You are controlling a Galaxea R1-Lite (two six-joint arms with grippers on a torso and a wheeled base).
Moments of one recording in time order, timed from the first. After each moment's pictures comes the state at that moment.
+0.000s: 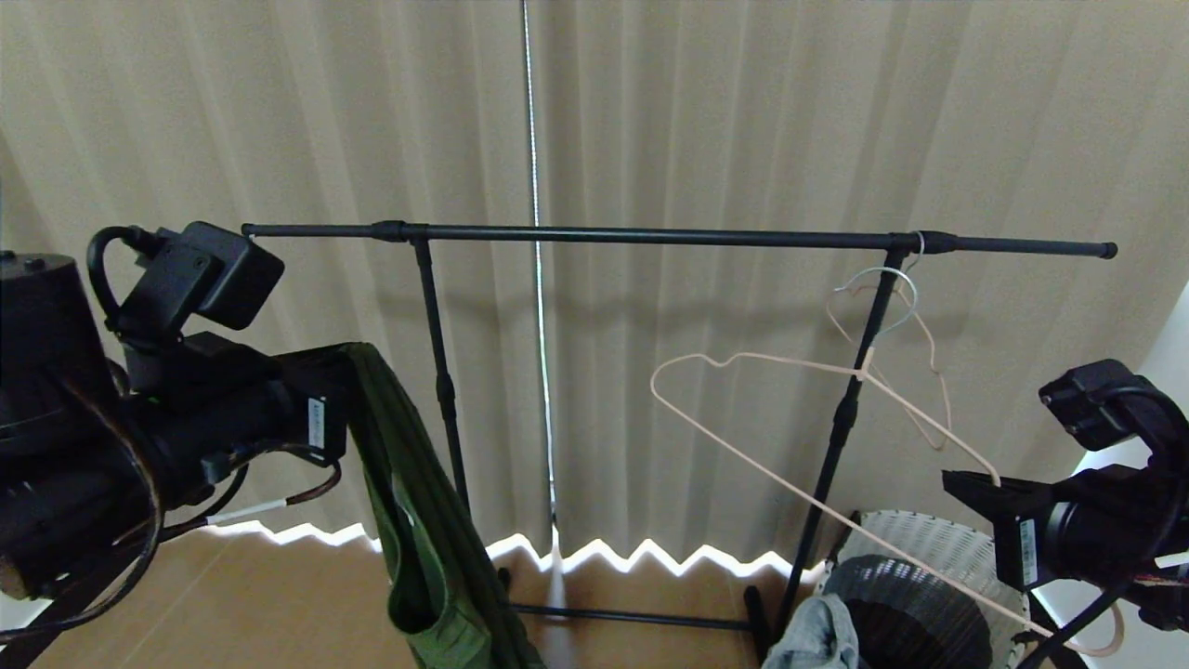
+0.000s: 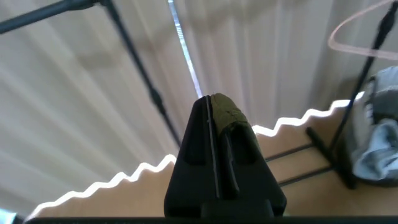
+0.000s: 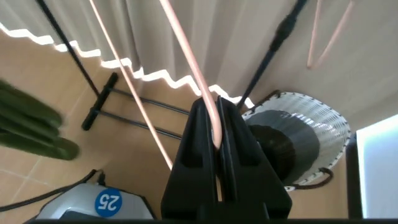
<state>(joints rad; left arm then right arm) -0.39 1.37 -0.64 -0.54 0.11 0.20 0.38 1.26 -0.46 -0.29 -0.19 0.06</state>
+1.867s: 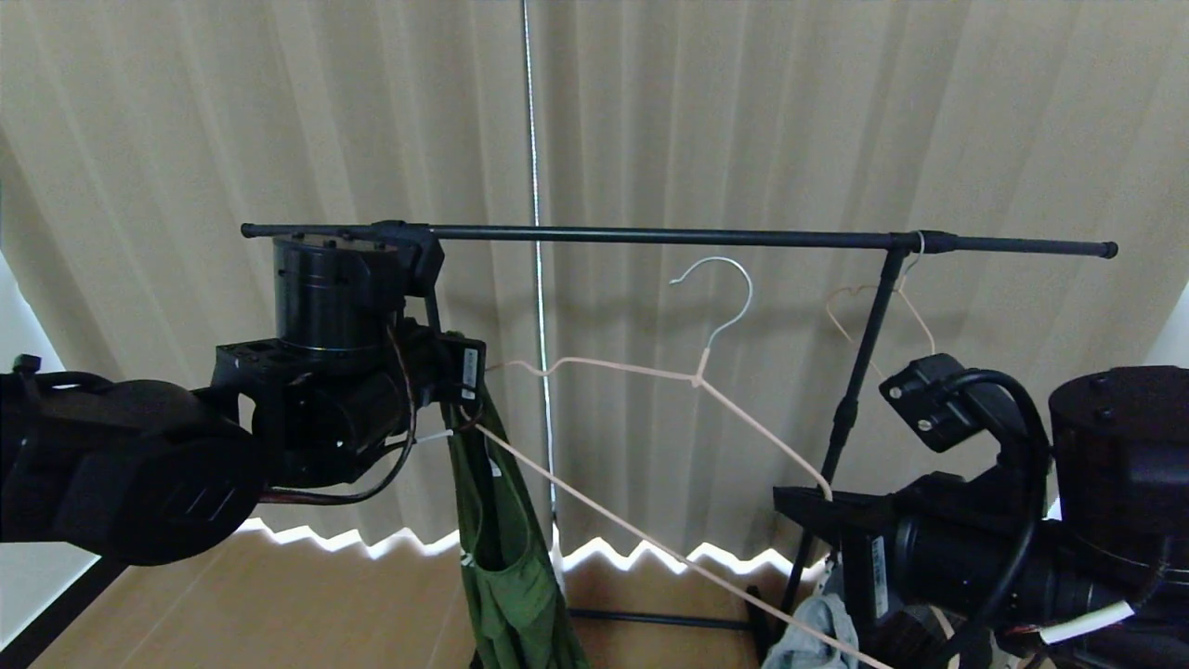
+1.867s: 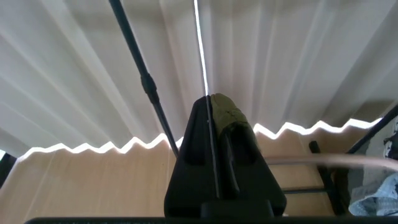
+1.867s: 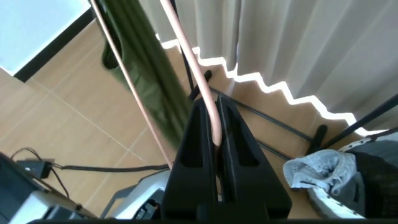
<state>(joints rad) -0.53 1.73 -0.95 -0.47 0.44 0.00 0.79 1.42 -0.63 -0.29 -0.21 0.34</state>
